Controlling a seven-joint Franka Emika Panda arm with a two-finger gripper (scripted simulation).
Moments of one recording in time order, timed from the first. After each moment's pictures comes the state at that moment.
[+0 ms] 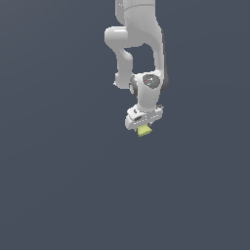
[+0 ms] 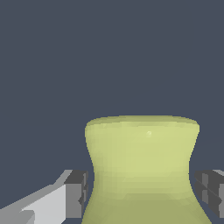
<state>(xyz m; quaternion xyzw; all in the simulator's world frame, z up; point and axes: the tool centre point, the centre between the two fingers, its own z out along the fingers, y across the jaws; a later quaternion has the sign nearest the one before) -0.125 0.099 0.055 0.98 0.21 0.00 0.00</state>
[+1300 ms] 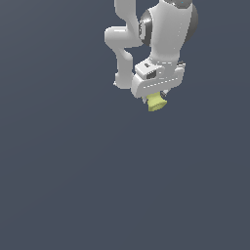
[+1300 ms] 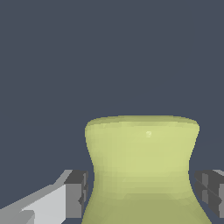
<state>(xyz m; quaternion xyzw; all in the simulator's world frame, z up) -0.105 0.121 0.273 0.98 0.21 0.00 0.00</state>
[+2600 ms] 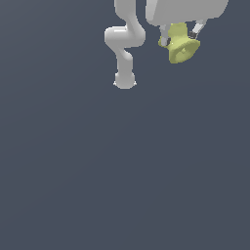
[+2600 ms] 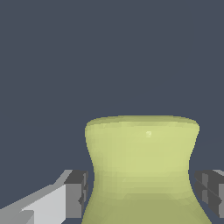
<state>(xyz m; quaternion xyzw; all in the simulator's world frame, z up) -0.077 0.141 0.487 0.98 0.21 0.00 0.00</state>
